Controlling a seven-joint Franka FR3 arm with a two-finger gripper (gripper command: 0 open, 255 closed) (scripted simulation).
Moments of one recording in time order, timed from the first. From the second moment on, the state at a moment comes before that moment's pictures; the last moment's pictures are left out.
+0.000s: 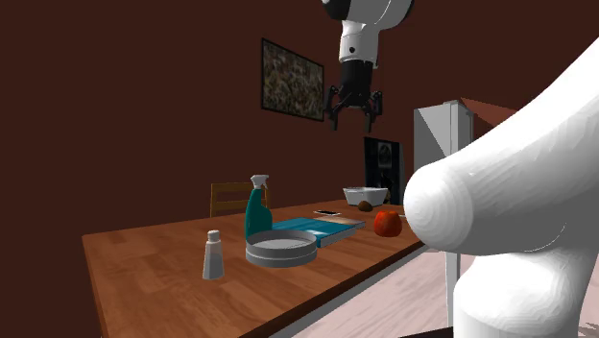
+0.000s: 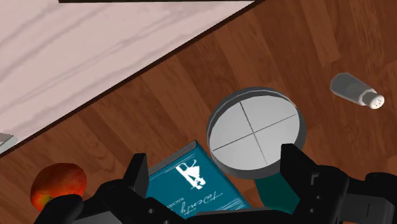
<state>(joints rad) -0.01 -0.82 0.07 -2.32 0.05 1.69 0.02</state>
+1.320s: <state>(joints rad) 0.04 -0.49 0.47 -2.36 0.12 2.05 0.37</state>
